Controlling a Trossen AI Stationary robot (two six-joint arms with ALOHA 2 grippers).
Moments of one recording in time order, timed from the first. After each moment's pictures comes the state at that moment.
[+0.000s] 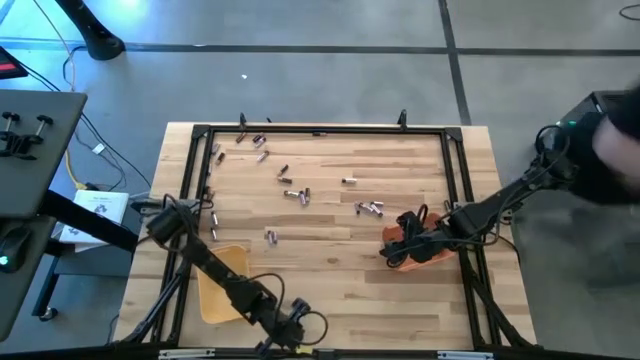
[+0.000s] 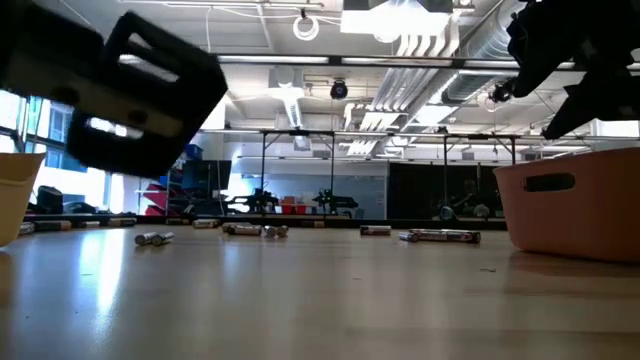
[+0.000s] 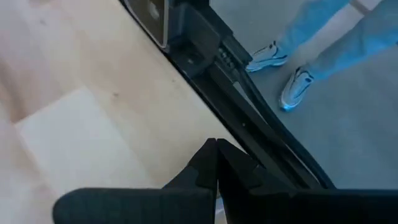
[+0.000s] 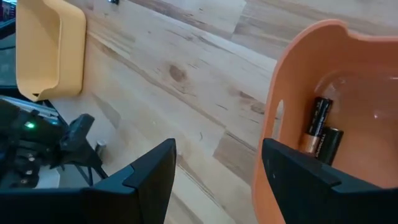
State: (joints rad) left arm -0.70 2.08 1.23 -0.03 0.04 -0.07; right arm 0.51 1.17 0.74 -0.50 0.29 1.59
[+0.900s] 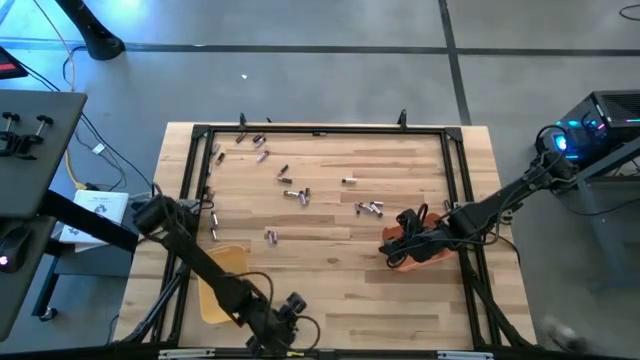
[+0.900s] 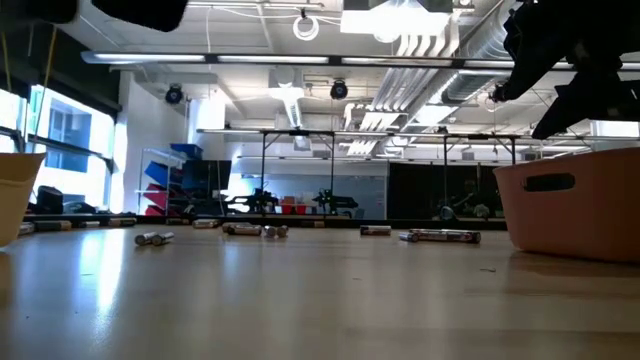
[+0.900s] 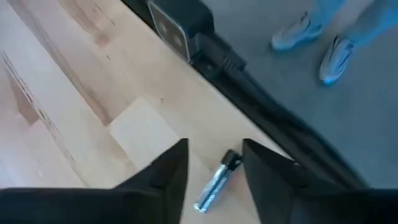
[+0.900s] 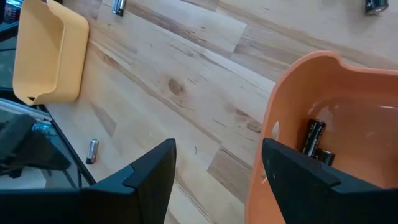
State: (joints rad) left arm -0.73 1.95 1.30 -0.29 -0.12 0.11; right arm 0.50 1.17 0.74 -0.50 0.34 1.53
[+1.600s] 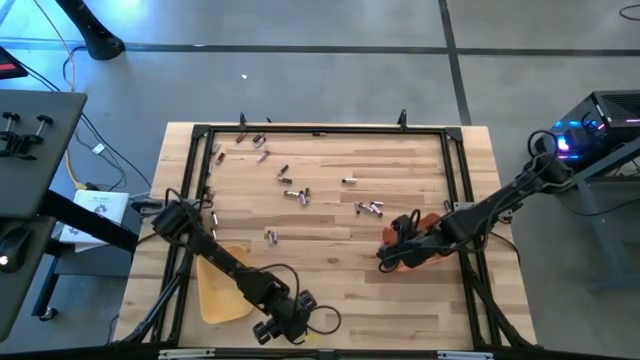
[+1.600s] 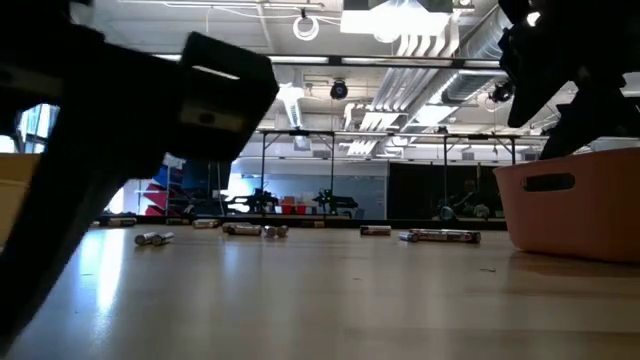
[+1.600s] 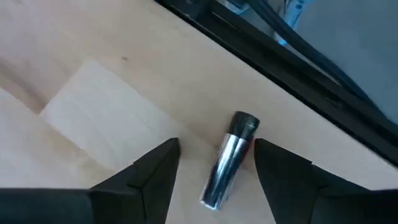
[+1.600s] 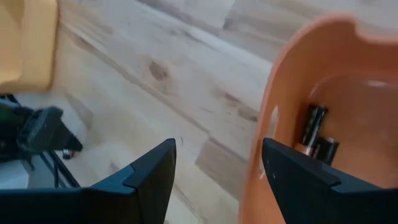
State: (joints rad) left arm -0.63 2.08 1.32 -0.33 0.16 0.29; right arm 0.50 1.27 0.74 -0.47 0.28 1.55
